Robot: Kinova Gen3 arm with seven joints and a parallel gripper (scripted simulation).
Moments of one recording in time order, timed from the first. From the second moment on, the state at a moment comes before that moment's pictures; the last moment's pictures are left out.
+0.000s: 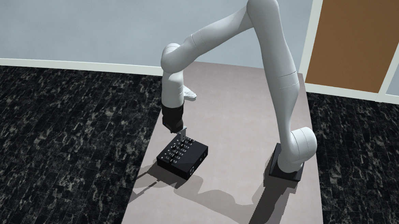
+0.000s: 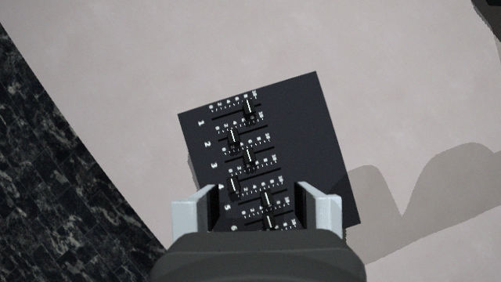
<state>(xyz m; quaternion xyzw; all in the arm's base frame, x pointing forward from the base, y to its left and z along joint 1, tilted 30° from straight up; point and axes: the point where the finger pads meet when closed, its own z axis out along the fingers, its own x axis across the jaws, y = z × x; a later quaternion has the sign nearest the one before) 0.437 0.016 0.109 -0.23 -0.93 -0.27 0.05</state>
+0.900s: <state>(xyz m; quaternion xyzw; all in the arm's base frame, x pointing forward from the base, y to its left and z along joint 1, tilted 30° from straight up) 0.487 0.025 0.077 -0.65 -0.71 -0.25 0.11</state>
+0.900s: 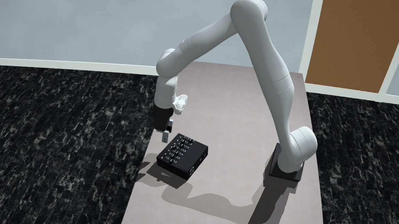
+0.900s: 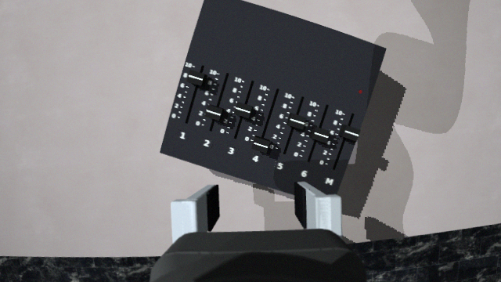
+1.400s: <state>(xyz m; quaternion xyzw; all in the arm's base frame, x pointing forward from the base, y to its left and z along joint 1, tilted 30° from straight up) 0.509 0.019 0.069 -0.75 -0.61 -0.24 0.12</state>
